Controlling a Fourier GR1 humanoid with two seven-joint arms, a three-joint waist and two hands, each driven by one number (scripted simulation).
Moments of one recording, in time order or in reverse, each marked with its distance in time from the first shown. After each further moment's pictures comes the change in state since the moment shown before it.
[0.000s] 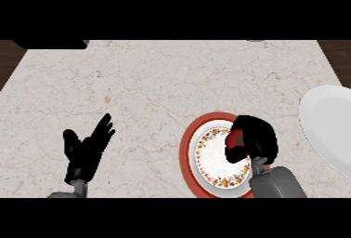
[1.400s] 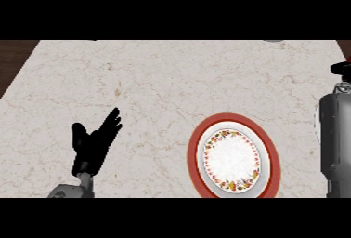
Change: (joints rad) left arm -0.054 -0.007 -0.029 0.002 -0.006 -0.027 0.022; right arm -0.506 -0.122 -0.737 0.256 0.832 -0.504 0.530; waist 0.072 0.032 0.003
